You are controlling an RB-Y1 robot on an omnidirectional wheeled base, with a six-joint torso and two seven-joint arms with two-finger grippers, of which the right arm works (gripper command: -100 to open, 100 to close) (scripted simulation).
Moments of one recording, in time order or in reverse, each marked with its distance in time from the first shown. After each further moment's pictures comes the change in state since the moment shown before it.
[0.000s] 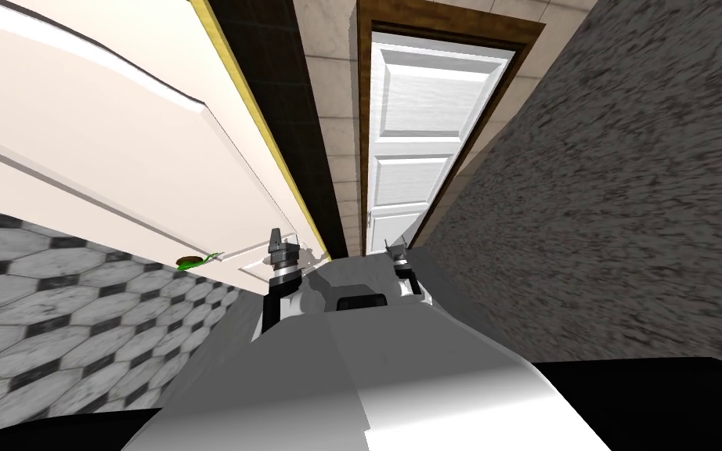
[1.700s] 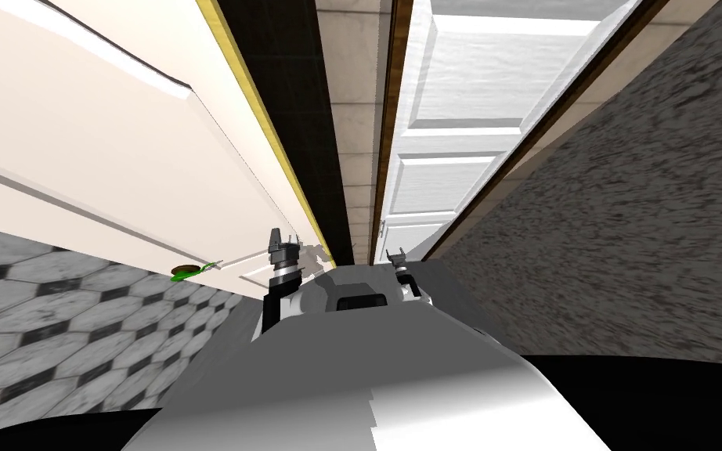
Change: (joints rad) arm -0.140 -0.084 0.127 0.450 -0.170 -0.095 -0.374
